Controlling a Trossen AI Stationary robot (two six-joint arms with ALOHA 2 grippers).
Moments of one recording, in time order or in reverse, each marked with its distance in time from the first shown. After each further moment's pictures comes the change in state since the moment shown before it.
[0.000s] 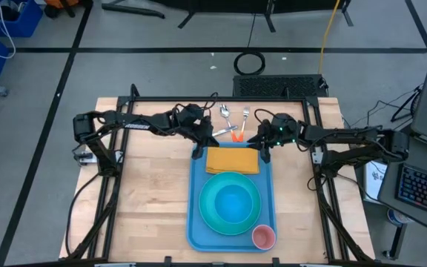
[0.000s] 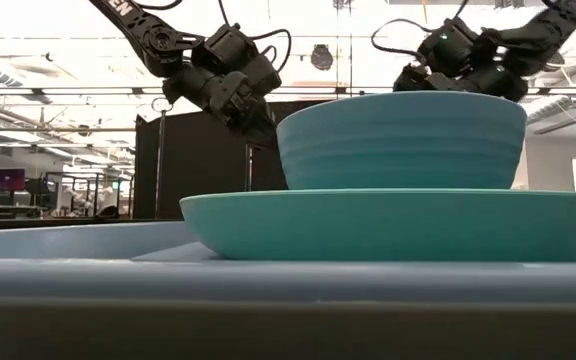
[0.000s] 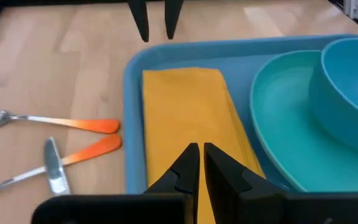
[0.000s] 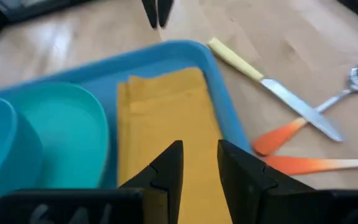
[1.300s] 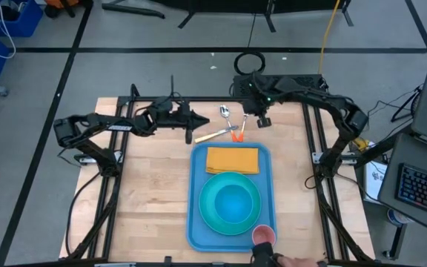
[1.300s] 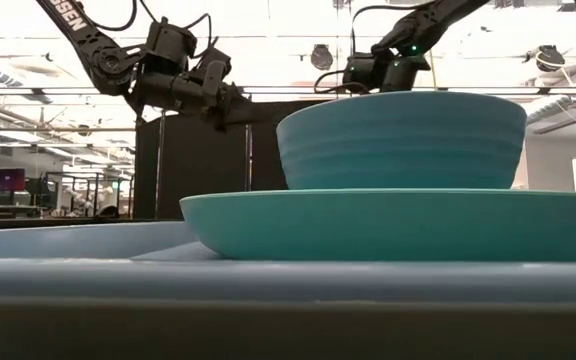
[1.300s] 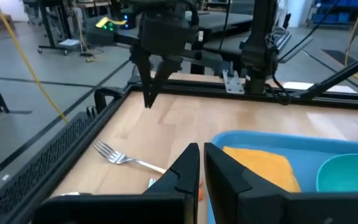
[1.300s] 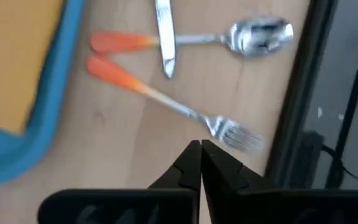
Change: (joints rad) left arm 0.154 -0.194 -0.332 0.611 -0.061 -0.230; right arm -0.261 0.531 0.861 -0.947 0.244 -0.940
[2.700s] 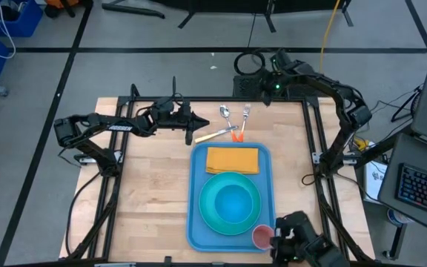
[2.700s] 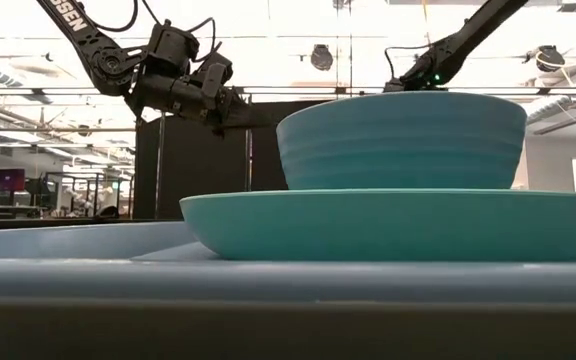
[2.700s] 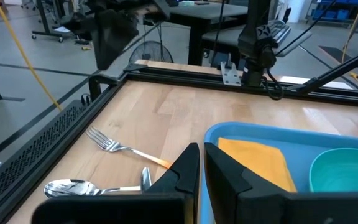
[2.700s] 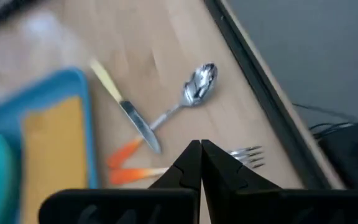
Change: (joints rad) left arm -0.003 0.004 0.000 -0.037 0.000 -0.024; right arm -0.357 0.044 -0.023 0.206 -0.634 0.534
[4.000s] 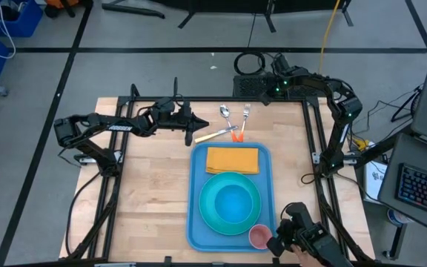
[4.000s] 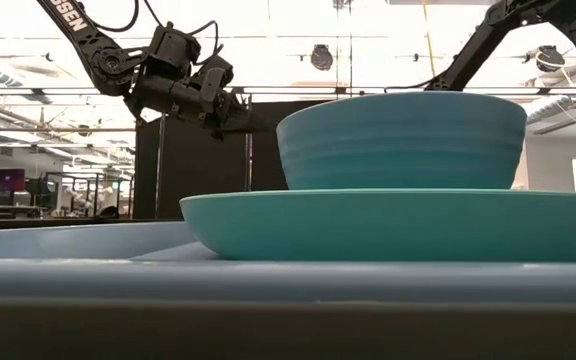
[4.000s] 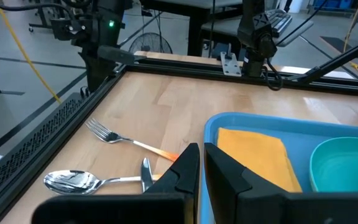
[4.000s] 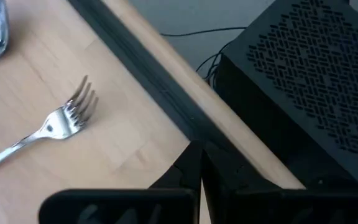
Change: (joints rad) left arm 0.000 0.000 0.001 -0.039 0.000 0.022; right arm -0.080 0.152 -0.065 0.140 0.422 0.100
